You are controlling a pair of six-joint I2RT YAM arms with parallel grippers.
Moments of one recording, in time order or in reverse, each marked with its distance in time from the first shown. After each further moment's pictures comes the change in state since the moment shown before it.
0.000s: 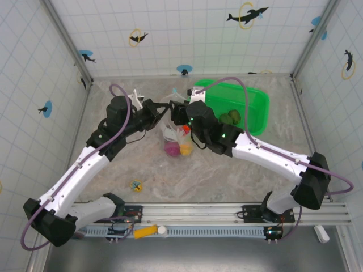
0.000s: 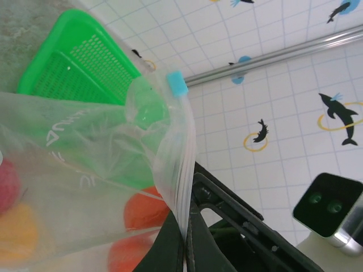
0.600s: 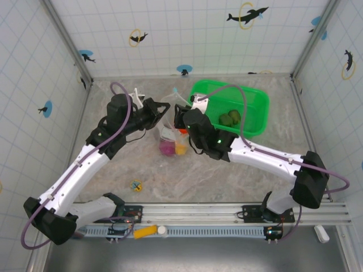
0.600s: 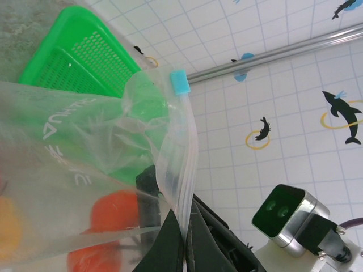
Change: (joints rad) left arm -0.001 0.021 0.040 -0.046 0.007 0.005; right arm 0.031 0.011 -0.105 0.095 0.163 0.090
